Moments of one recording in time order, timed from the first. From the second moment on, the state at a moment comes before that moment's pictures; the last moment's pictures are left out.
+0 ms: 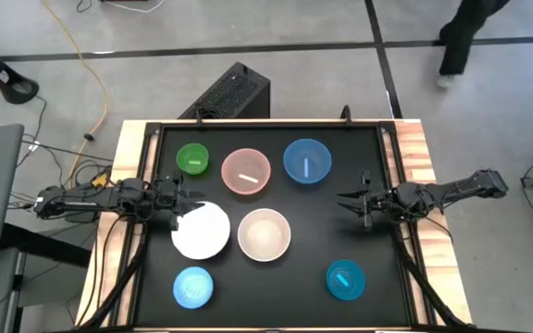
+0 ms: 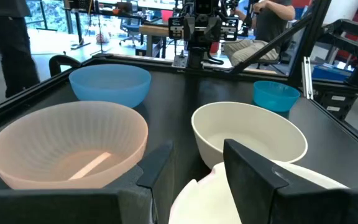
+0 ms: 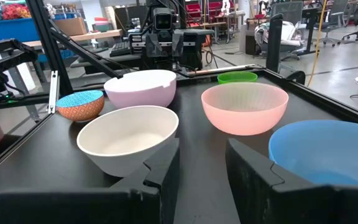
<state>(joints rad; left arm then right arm) 0.00 0.07 0.01 0.04 -0.06 -0.09 0.21 0.14 0.00 0.06 0.31 0.13</state>
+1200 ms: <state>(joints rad) 0.00 0.07 0.01 0.04 -0.06 -0.09 0.21 0.14 0.00 0.18 0.32 -0.12</state>
